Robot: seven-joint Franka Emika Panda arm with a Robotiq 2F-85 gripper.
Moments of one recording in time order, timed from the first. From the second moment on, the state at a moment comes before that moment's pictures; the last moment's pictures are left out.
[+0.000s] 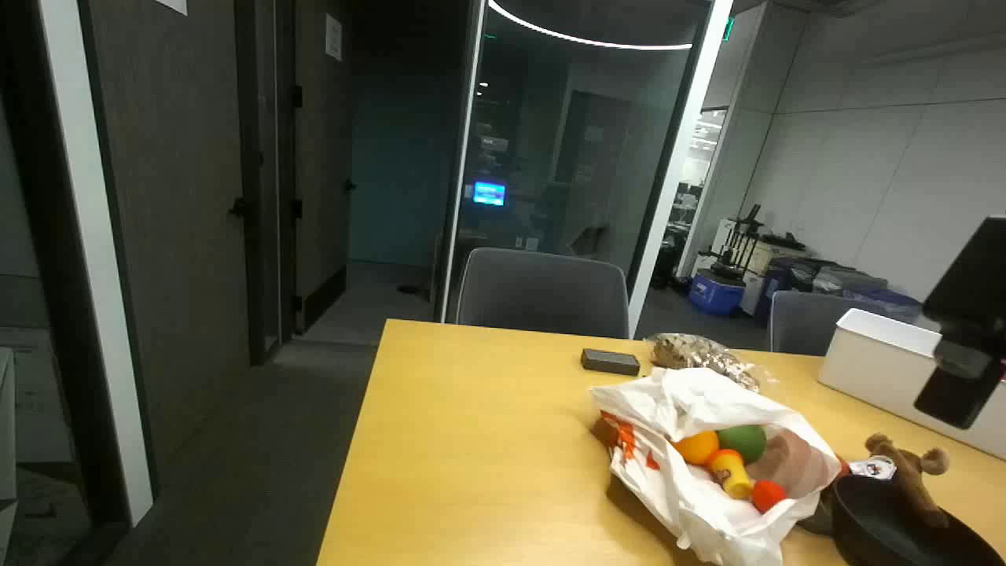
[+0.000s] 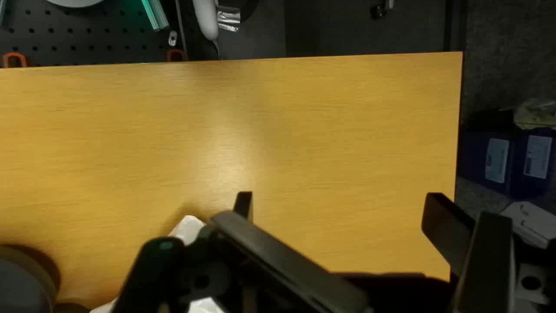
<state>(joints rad) 0.22 -0.76 0.21 -2.40 0.40 1.63 0.34</state>
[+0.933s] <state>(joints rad) 0.16 -0.59 0.26 -2.39 0.39 1.85 0.34</state>
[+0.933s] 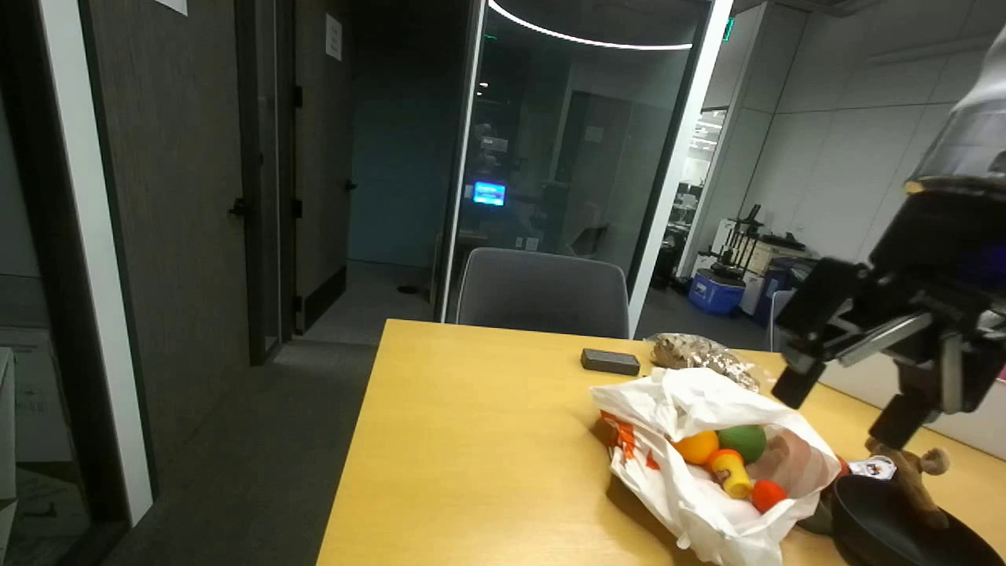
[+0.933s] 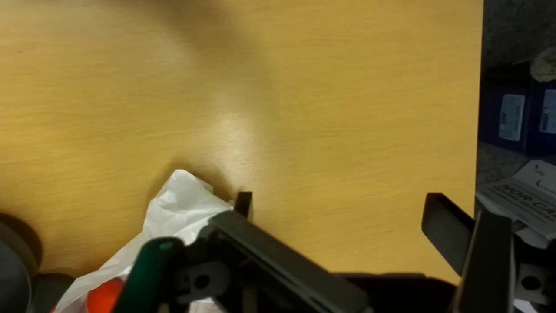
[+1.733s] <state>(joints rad) 0.05 -0.17 0.27 -2.39 0.01 2.35 0.63</state>
